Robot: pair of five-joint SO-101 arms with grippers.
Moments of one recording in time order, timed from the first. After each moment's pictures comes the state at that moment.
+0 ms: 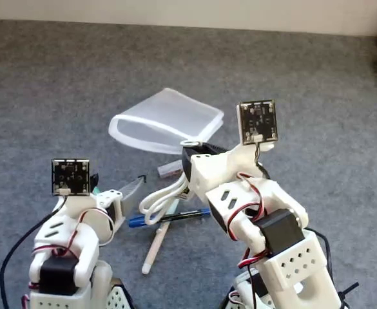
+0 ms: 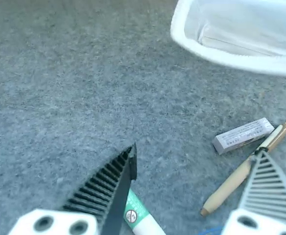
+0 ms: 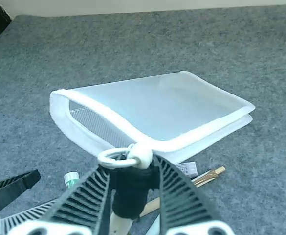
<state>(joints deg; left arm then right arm) -2.8 -104.0 78.9 68.4 9.2 -31.0 -60.2 42.0 56.1 -17.3</state>
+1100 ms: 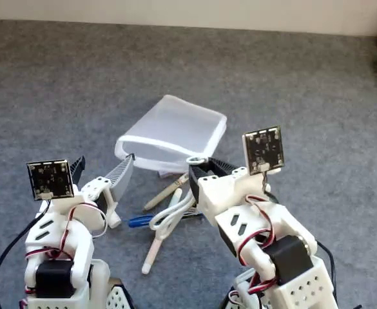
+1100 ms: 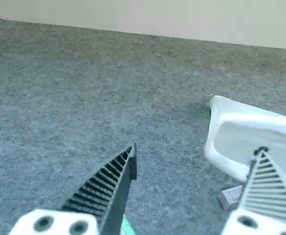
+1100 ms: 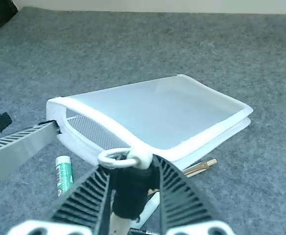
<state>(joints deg) -6.7 -104.0 77.1 58.8 10.8 -31.2 -75.2 52.9 57.6 -12.8</state>
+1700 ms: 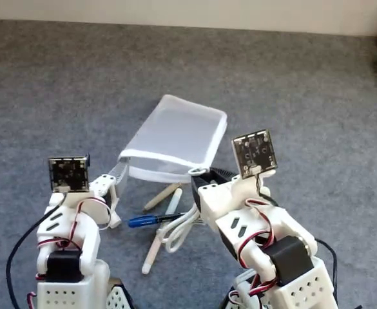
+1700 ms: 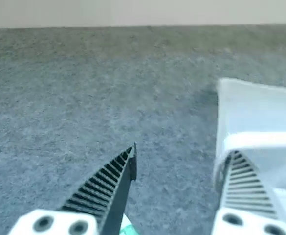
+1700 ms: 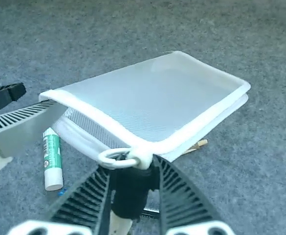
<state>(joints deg) -6.0 -103.8 88.7 47.7 4.4 -31.2 -75.4 52.9 64.2 -7.9</state>
